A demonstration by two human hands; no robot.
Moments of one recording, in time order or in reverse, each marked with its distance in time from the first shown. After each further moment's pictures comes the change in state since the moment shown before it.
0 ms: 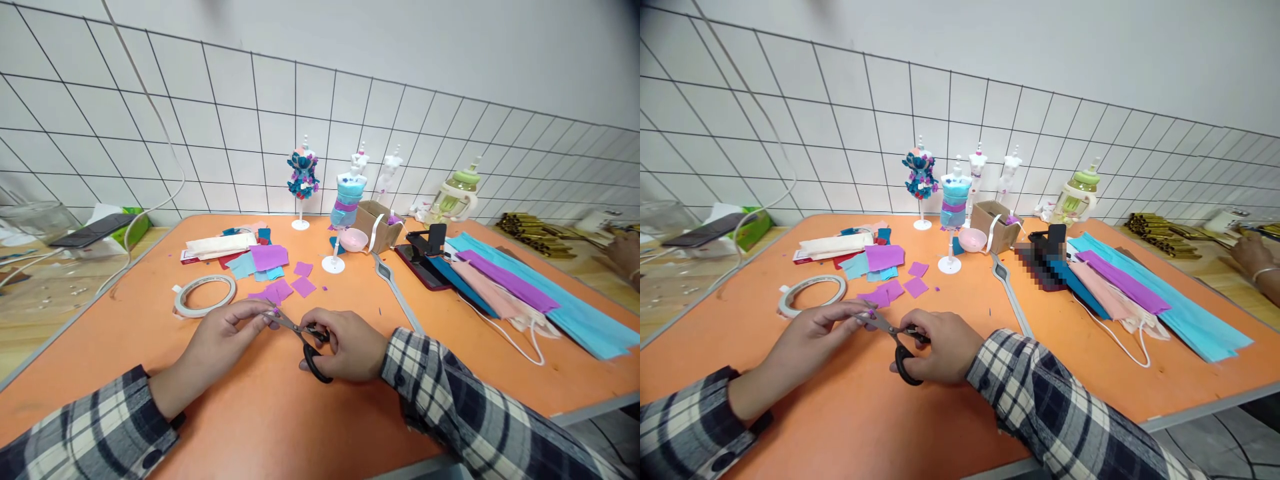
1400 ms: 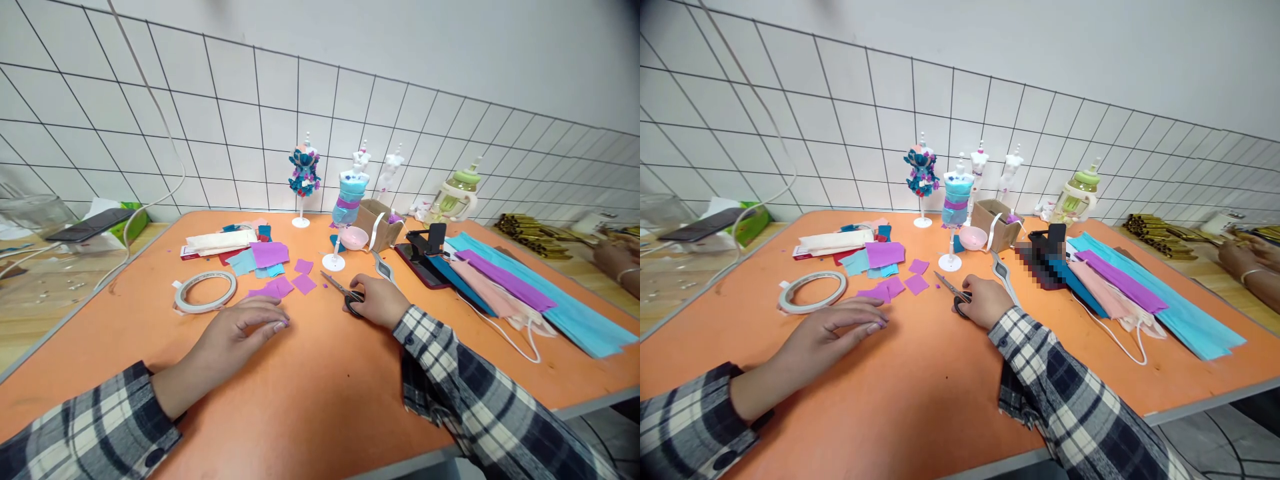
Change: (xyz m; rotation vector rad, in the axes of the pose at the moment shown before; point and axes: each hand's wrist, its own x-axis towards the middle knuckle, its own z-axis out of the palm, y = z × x) left_hand -0.003 -0.002 0.003 0.133 -0.087 0.166; right_hand 0.010 0.044 -0.057 -0.579 0.161 0.493
